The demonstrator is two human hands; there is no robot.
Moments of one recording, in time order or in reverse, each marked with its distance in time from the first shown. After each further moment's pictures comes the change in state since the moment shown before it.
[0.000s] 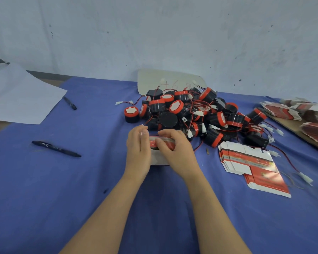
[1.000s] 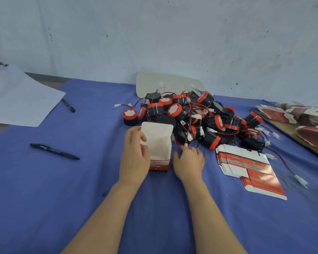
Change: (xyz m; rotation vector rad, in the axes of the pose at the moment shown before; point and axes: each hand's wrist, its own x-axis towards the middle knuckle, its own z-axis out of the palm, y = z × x) left_hand 0.004 -0.015 -0.008 0.408 0.036 0.285; right_hand 0.002 0.038 -0.004 -0.628 0.014 0.397
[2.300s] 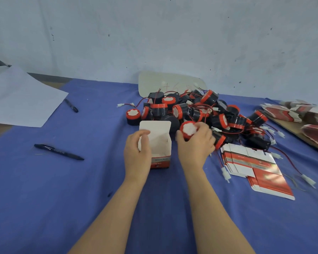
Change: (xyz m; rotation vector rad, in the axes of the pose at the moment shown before) left_hand 0.004 0.012 -0.003 -0.329 0.066 -0.306; right_hand 0.018 -0.030 -0.009 0.358 0.520 0.049
